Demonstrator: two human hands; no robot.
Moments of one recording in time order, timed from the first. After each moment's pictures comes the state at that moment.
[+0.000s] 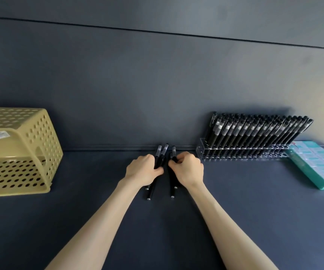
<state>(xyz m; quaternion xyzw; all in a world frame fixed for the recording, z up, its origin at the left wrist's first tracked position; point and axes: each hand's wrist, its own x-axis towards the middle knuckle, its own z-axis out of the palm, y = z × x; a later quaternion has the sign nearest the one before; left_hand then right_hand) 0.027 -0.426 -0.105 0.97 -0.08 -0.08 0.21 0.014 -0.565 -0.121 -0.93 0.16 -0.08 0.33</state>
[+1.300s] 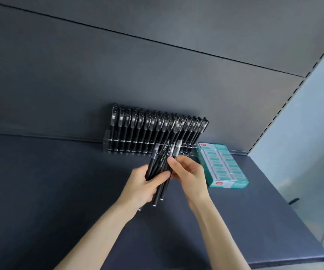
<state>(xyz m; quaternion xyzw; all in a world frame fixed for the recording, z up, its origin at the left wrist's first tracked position) -0.092 -0.687 -0.096 0.65 -0.08 -0.12 0.74 -0.094 -0.825 -0.078 -0.69 0.02 -0.10 0.71</state>
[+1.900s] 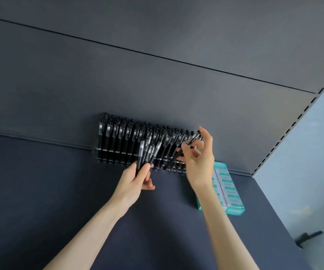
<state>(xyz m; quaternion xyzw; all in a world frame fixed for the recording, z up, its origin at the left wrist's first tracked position) -0.048 -0.729 -0.106 0.67 -0.03 0.00 0.74 -0.018 -0.891 -0.052 -0.74 -0.05 -0.28 0.62</state>
